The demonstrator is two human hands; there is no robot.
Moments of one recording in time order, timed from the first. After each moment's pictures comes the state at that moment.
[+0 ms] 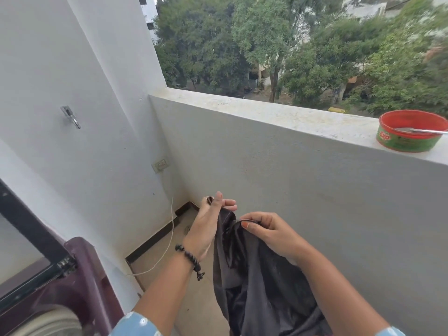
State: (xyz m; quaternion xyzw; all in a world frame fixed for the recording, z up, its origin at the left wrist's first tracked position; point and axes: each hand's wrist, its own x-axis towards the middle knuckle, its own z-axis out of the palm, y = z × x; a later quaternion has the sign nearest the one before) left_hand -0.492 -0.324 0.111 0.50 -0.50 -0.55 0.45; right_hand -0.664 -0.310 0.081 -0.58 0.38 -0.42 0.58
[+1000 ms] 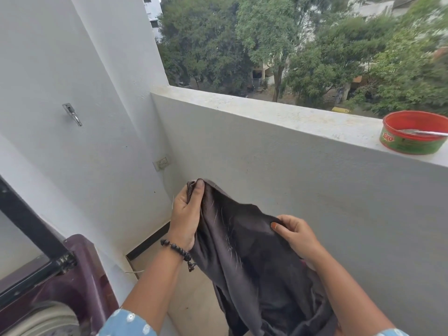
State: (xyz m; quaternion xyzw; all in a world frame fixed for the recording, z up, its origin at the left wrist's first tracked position) left_hand -0.480 -0.337 0.129 0.45 -0.45 -0.47 0.61; right_hand -0.712 -0.326 0.030 -0.47 0.51 -0.45 0.56
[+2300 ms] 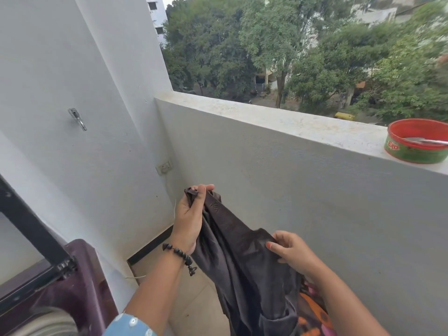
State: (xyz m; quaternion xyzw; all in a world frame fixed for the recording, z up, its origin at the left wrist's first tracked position) left_hand -0.478 -0.345 0.126 0.47 -0.45 -0.47 0.59; right_hand -0.705 -0.330 0.016 -0.55 0.54 -0.33 0.54
